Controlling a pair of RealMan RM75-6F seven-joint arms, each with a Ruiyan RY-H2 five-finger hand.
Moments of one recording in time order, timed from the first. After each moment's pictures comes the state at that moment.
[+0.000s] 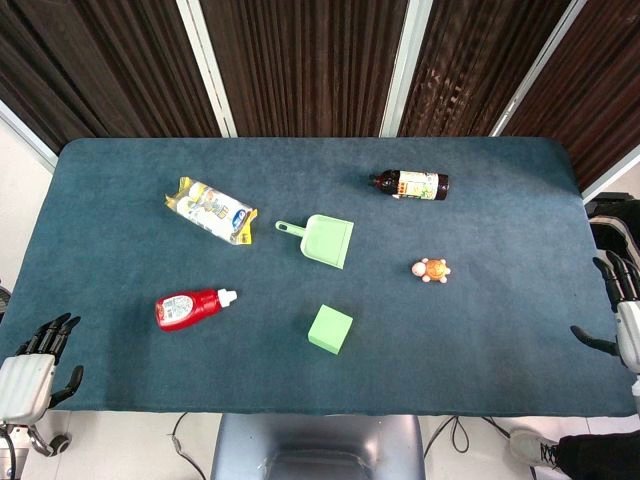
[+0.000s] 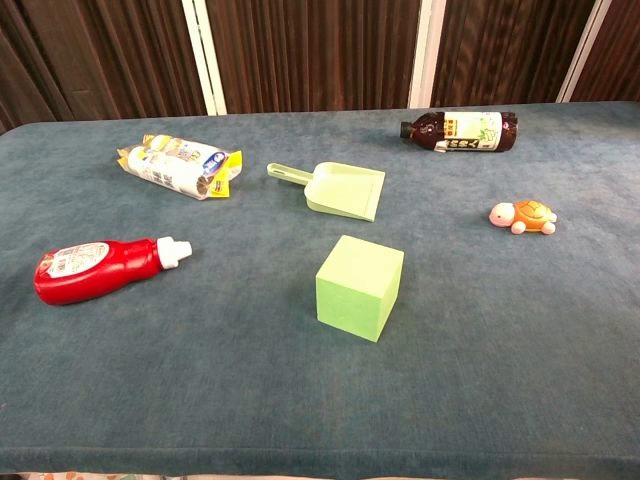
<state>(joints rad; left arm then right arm) -0.06 -1.17 0.00 -1.58 1.51 1.48 0.12 0.11 -1.17 0.12 -1.23 -1.46 1.47 0.25</state>
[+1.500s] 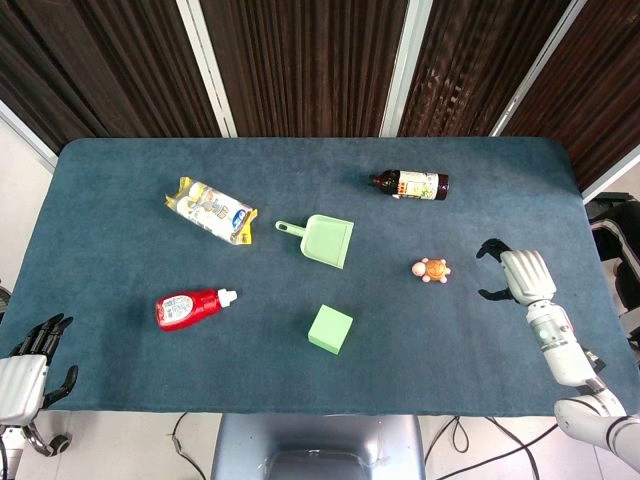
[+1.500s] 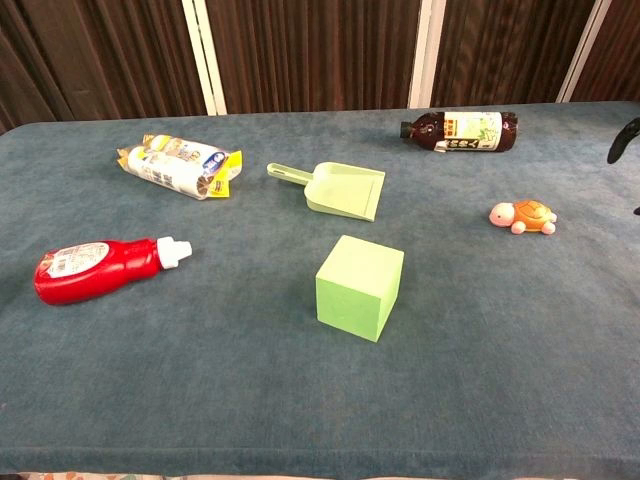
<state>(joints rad) -0.05 -1.18 0.00 -1.53 1.50 1.48 0.03 0.49 -1.45 0.15 -0.95 -1.43 1.00 0.31</state>
